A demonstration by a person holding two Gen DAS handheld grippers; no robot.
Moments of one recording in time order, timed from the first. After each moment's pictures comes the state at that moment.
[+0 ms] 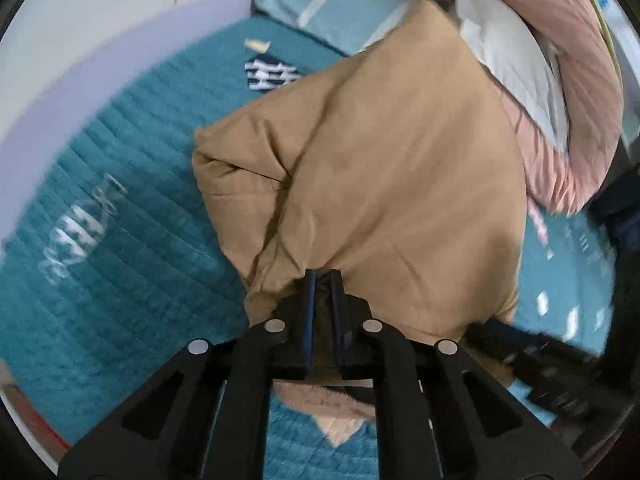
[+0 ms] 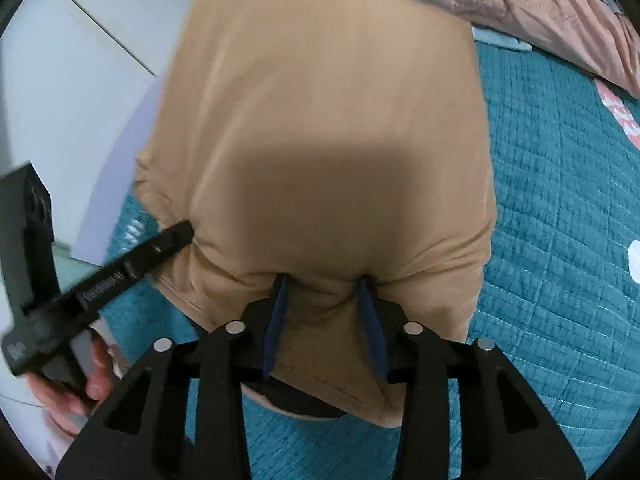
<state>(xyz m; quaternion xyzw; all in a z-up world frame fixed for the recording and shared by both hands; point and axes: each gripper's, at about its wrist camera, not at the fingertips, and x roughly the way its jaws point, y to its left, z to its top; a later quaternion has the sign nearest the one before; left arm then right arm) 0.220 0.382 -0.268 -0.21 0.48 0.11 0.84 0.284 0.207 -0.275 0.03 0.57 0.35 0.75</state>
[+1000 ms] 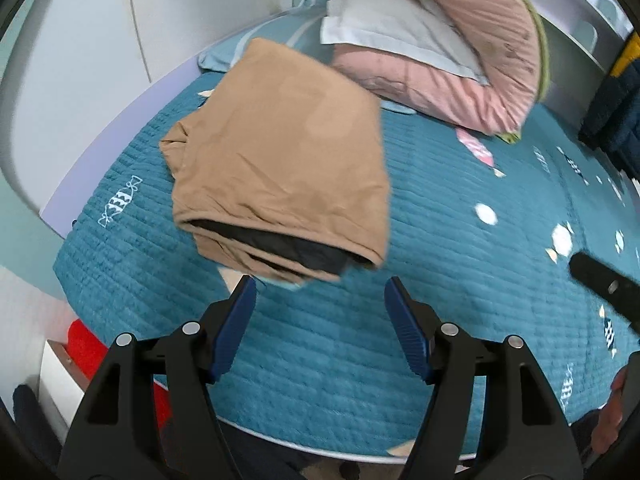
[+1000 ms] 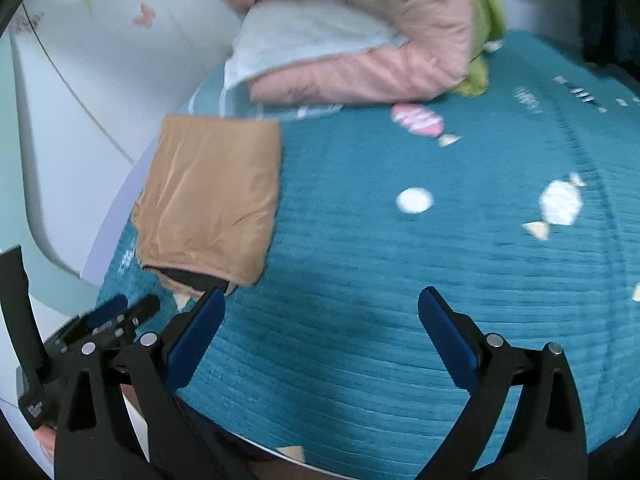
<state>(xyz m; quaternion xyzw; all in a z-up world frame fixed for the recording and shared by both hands) 0.130 0.185 -0.181 -0.09 0.47 0.13 0.87 0.186 -0.021 -0.182 0.08 0.44 0.21 0.87</state>
